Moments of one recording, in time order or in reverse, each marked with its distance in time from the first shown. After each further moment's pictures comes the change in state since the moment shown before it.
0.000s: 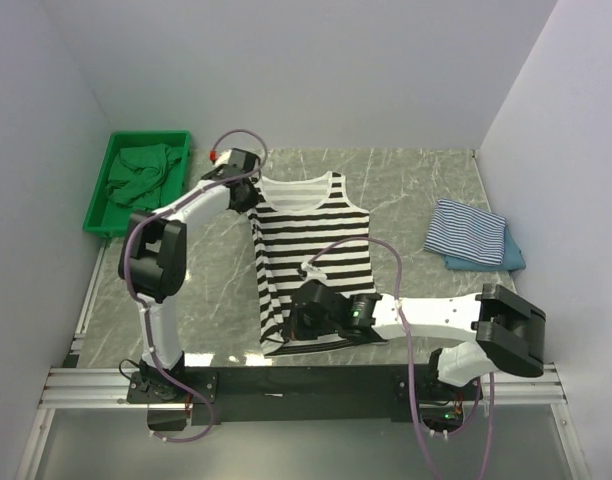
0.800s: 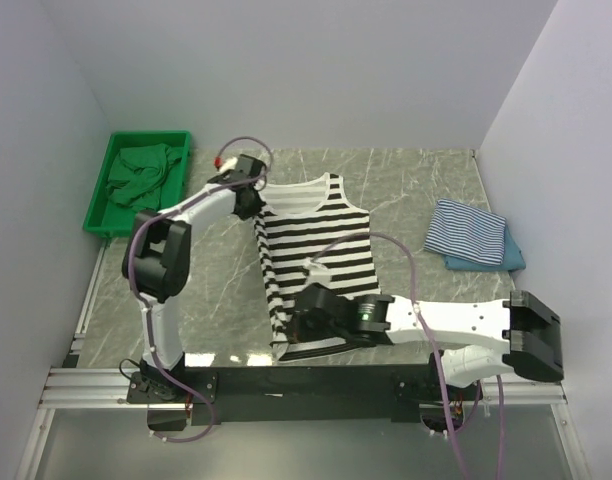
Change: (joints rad) left arm -0.061 0.043 0.008 -0.027 -0.040 -0.027; right arm 0.062 -0.135 0.012 -0.166 0.129 0.011
